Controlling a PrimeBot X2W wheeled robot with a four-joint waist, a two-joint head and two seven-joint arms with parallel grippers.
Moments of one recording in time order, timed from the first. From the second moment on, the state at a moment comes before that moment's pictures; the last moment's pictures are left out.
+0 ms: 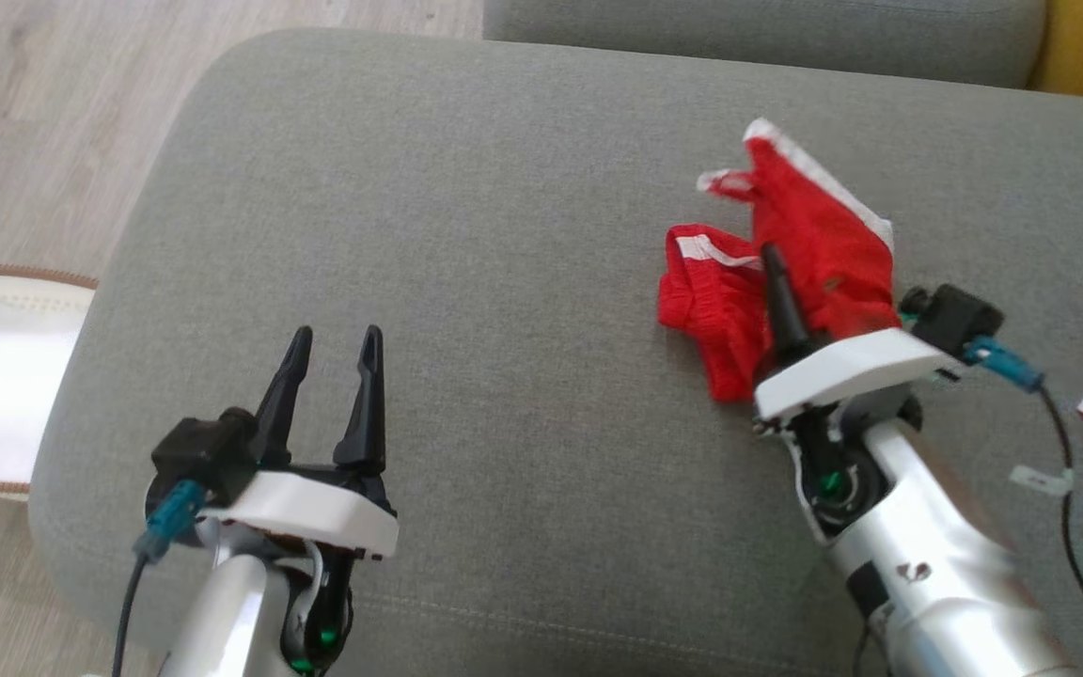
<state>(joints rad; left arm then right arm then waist) -0.14 0.04 -0.23 0.22 -0.31 -0.03 -0.26 -0.51 -0.07 0.38 0.67 0.98 0.12 -0.17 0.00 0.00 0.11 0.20</state>
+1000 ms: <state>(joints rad) -0.13 0.04 -0.24 0.23 -0.33 -0.01 -0.26 -0.60 -0.07 0.73 0.90 0.94 0.12 -0.22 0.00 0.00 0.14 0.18</state>
